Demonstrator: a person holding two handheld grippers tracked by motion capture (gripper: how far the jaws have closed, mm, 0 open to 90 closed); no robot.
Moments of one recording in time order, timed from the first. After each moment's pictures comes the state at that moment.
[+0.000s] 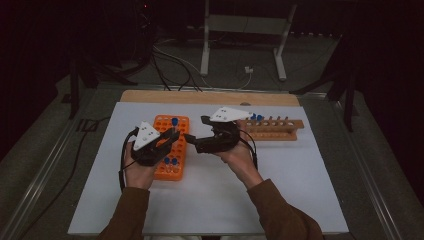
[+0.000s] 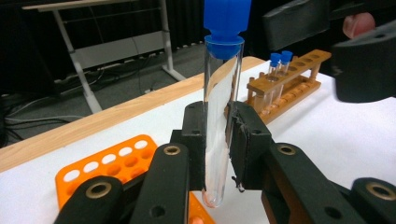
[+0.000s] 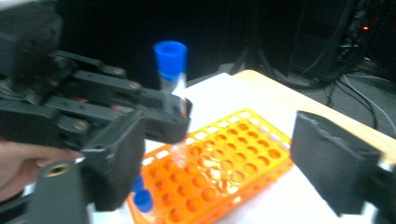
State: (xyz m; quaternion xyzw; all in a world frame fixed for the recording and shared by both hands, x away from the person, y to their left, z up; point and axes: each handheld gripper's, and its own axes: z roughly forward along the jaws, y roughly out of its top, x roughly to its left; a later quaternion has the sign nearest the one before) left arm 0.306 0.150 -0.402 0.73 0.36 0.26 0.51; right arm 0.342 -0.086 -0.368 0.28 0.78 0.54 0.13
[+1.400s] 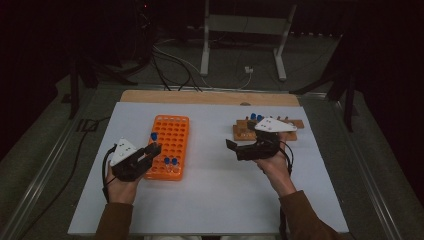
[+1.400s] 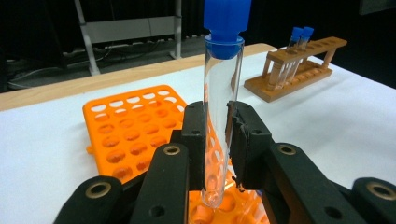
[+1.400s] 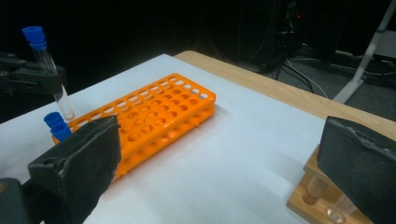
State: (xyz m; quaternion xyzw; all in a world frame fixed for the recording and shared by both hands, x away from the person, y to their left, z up) left arm 0.280 0.197 -0.443 0.72 0.40 0.24 0.51; right arm 0.335 -0.188 -0.399 0.34 0.76 0.53 0.18
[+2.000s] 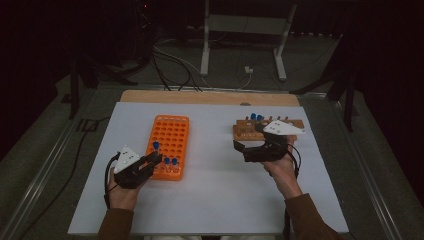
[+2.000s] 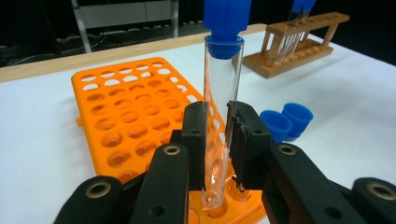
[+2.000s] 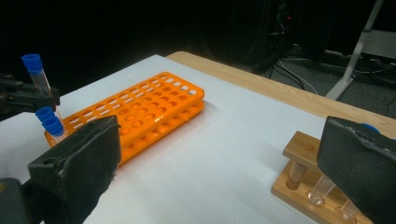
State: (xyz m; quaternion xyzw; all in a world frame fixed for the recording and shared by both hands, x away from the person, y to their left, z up) left arm 0.273 0.195 -0.464 0.73 0.41 0.22 0.50; right arm 0.330 -0.206 -0.403 0.35 0.75 0.53 0.19
